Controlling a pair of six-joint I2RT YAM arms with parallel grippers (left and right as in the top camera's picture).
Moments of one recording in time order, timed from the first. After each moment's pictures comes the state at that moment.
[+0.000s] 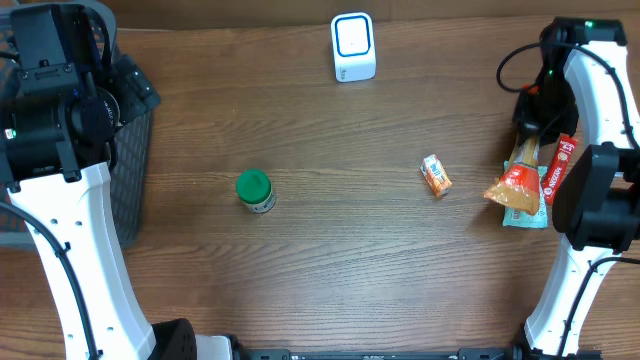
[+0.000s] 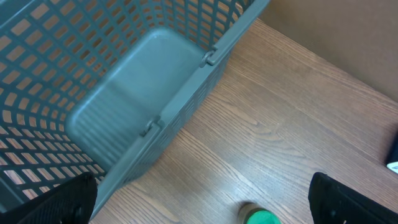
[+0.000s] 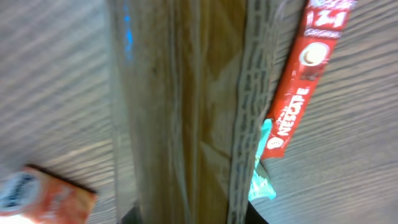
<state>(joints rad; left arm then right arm) 0.16 1.58 2.15 -1.46 -0.33 -0.41 -0.11 2.27 2.05 -1.53 0.04 0.26</state>
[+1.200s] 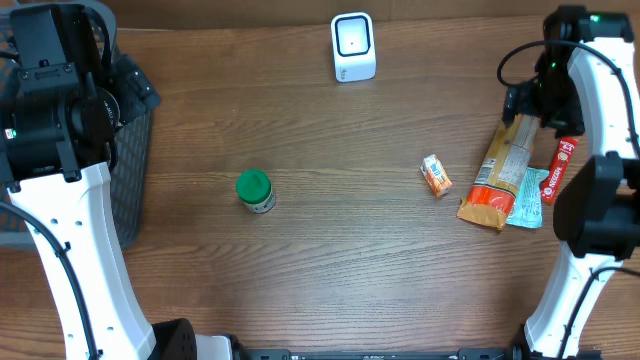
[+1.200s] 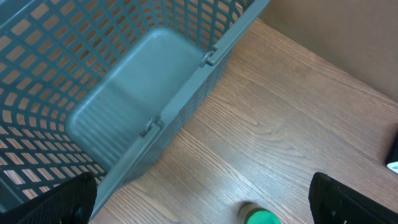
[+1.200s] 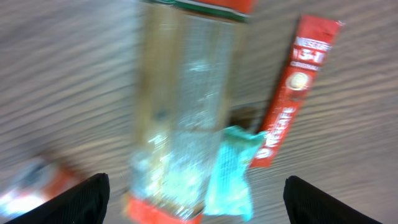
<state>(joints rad) 0.16 1.58 2.15 -1.46 -0.33 -0.41 -0.09 2.20 2.12 -1.53 0.01 0.17</state>
